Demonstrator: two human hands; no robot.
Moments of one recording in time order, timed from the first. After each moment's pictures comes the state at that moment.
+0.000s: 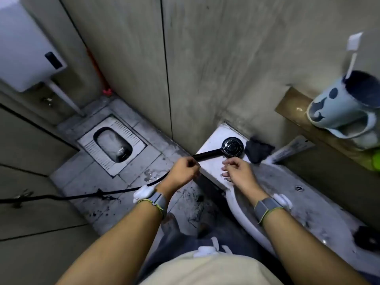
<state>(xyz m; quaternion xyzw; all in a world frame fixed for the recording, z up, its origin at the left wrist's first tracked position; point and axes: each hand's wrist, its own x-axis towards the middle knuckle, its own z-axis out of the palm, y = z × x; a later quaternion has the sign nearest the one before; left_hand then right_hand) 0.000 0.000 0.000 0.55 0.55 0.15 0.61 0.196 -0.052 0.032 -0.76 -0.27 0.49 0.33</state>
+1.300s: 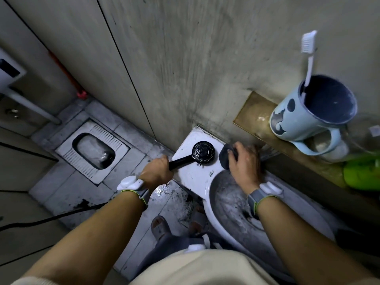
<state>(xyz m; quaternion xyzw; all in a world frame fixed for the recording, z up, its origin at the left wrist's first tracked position) 0.047 0.068 -0.031 0.75 0.57 -0.13 0.30 0.319 -0.022 0.031 -0.81 -0.56 0.06 0.18</state>
